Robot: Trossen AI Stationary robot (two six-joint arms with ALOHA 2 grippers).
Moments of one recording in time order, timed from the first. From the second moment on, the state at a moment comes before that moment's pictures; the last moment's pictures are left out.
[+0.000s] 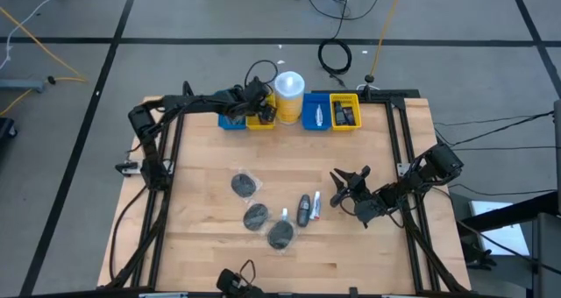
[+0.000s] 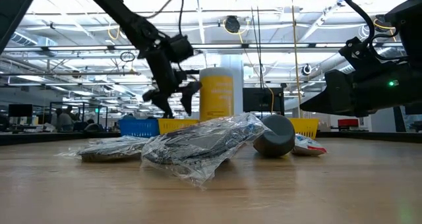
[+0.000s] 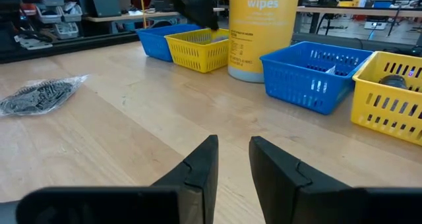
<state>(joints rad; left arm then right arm) 0.59 1.86 1.24 -0.31 -0.24 -0.46 0.51 1.80 0.24 1.02 1.28 0.57</state>
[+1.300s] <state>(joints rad) -0.10 1.65 0.40 0.83 -0.50 -0.36 0.44 1.80 0.24 1.07 0.94 0.52</state>
